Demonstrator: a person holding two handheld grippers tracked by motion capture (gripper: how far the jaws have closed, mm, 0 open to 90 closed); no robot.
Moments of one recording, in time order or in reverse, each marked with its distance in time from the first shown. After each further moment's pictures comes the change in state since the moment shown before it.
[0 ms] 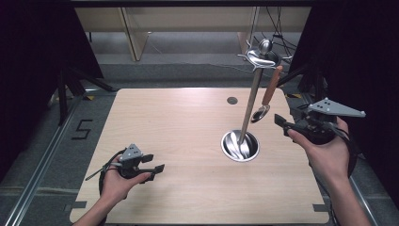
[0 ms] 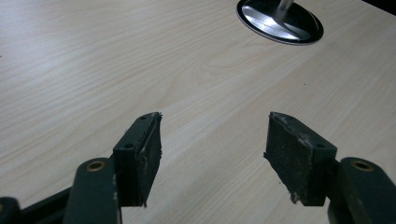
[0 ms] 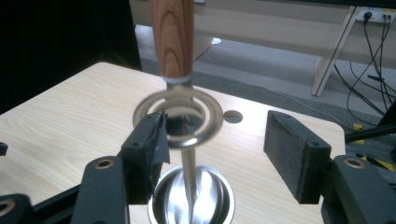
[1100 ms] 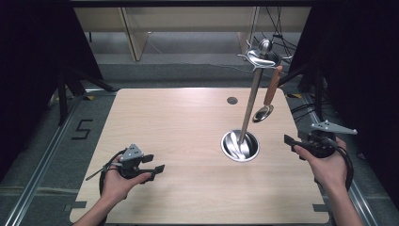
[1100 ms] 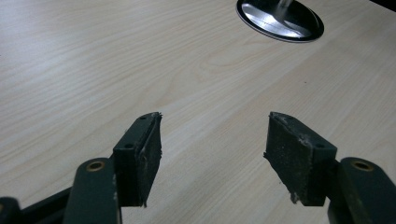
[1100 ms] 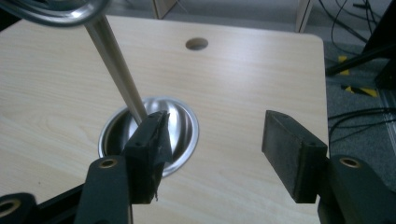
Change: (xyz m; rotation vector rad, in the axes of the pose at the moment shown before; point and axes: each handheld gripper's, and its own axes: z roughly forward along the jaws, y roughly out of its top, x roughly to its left) left arm 0.000 0.000 0.001 0.011 0.003 0.014; right arm -0.050 -0.080 0.026 0.168 -0.082 0.127
